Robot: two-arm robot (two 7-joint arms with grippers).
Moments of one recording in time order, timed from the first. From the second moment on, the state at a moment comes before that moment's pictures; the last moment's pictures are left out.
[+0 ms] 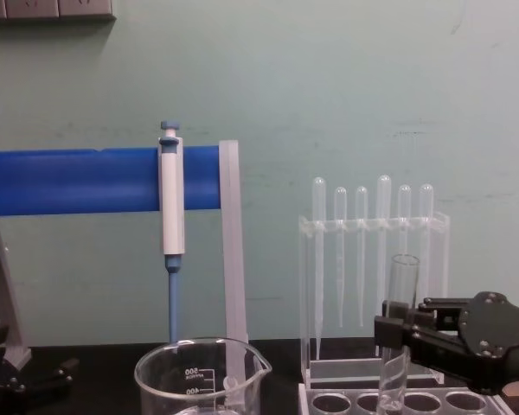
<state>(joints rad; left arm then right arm) -0.20 0.60 0.45 -1.41 -0.25 -0.12 0.03 0.35 0.57 -0.49 -1.36 0.55 -0.23 0.81</state>
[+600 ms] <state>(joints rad) -0.20 0.60 0.45 -1.41 -0.25 -0.12 0.03 0.35 0.55 -0.50 -1.34 0.53 -0.24 0.82</state>
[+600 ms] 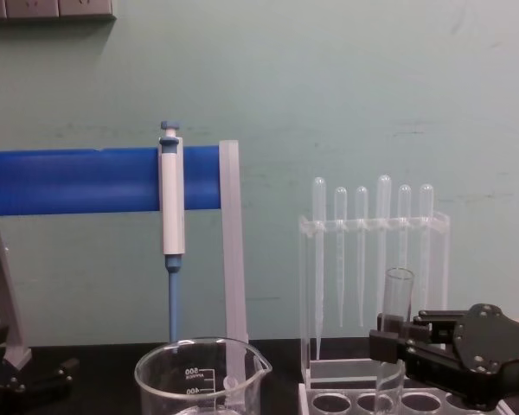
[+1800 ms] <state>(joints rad) -0.20 0.60 0.45 -1.41 -0.25 -0.12 0.03 0.35 0.56 -0.49 -1.34 0.53 -0.24 0.81</state>
